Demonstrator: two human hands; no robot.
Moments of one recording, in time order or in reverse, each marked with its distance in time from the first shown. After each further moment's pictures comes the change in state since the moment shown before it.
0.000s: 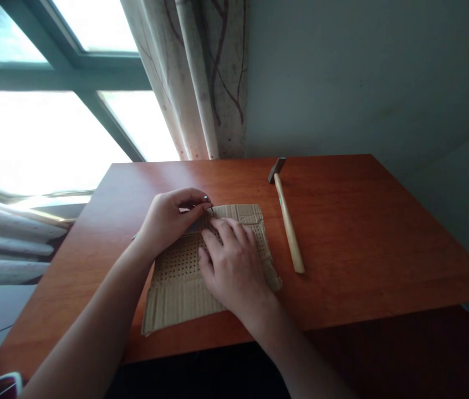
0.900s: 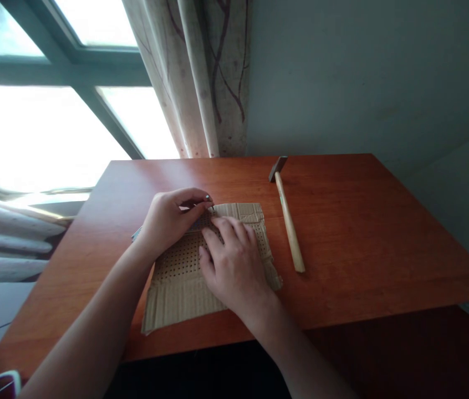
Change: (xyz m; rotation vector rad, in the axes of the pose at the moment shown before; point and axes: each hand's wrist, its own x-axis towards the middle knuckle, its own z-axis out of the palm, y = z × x) left_hand -0.003 -0.002 0.002 0.096 0.036 0.052; right_hand -0.001 0.000 -0.001 -0.013 -0.013 0.007
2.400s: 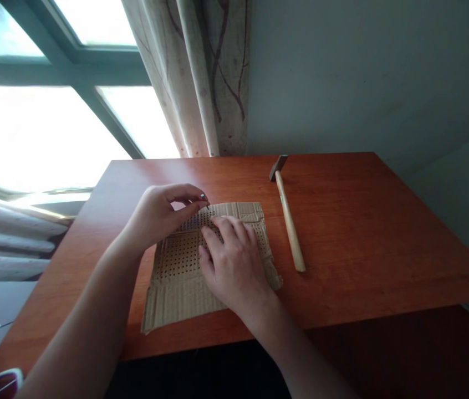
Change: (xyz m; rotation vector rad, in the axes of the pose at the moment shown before) left_hand 0.006 0.005 -0.019 -0.079 -0.078 0.041; right_hand 0.000 0.001 0.002 0.006 0.008 -0.011
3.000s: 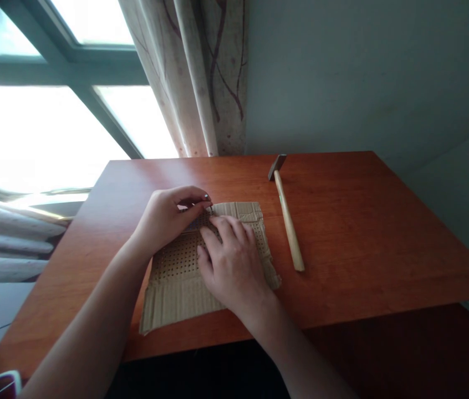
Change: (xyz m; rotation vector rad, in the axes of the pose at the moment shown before) left_hand -0.001 -0.005 0.014 0.064 0.022 -0.032; right_hand 0.000 0.000 0.000 0.003 -0.008 0.015
